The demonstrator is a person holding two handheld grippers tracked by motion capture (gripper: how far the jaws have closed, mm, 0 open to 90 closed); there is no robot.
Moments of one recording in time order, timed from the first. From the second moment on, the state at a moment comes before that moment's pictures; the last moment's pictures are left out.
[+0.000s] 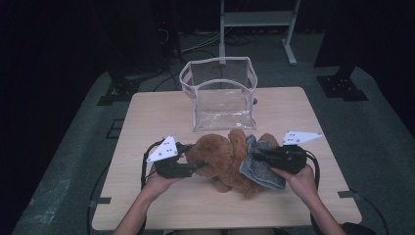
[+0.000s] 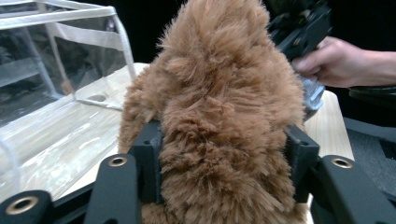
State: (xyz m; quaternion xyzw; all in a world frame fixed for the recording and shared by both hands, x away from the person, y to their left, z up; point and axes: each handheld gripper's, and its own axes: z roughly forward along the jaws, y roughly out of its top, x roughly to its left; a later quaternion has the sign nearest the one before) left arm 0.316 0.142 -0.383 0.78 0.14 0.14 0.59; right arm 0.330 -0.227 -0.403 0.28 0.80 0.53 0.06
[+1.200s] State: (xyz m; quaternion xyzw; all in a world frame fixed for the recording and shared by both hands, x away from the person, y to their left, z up) left arm 0.324 0.145 -0.397 0.72 0.17 0.12 0.66; right arm 0.327 -0.244 -0.446 0.32 0.78 0.54 0.01
